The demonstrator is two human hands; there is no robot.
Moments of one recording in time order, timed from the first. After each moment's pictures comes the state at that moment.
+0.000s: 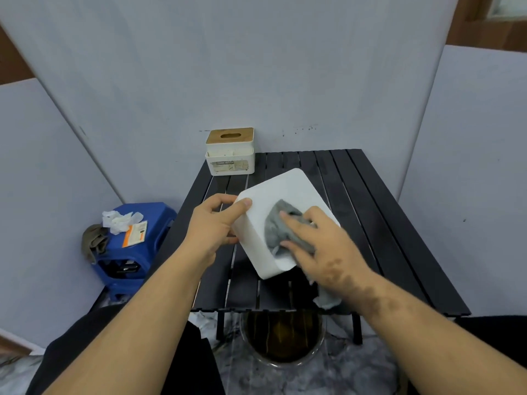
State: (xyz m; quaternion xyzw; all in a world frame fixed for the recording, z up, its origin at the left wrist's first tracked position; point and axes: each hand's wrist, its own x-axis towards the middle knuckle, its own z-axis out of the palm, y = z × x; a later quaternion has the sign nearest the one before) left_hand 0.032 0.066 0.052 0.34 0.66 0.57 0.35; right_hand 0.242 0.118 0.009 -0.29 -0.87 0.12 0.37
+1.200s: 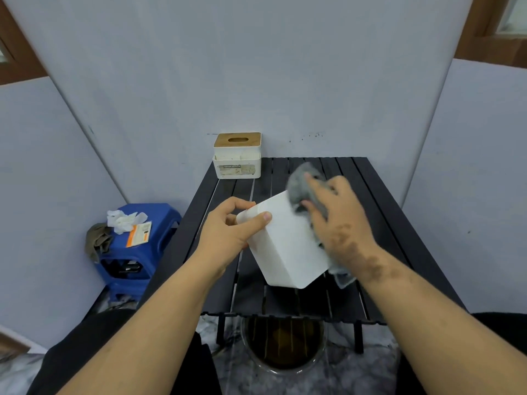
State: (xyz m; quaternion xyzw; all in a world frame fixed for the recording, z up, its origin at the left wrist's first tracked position) left_hand 0.042 0.047 0.056 0.39 0.64 0.57 0.34; right_hand 0.228 0.159 0.040 -0.36 -0.82 0.11 0.43
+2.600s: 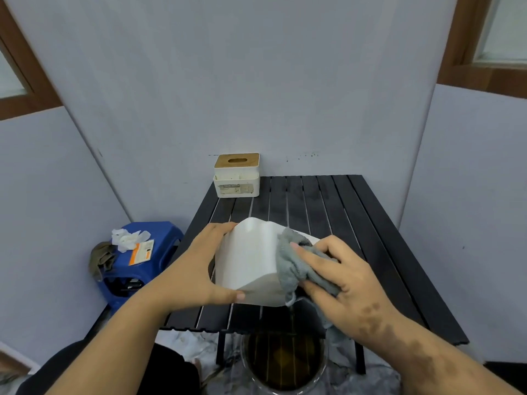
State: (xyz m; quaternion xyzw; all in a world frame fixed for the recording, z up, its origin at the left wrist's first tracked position) left_hand -0.006 0.003 0.067 0.70 0.64 0.25 0.19; right_hand 0.275 0.081 0.043 -0.17 -0.84 0.21 0.46
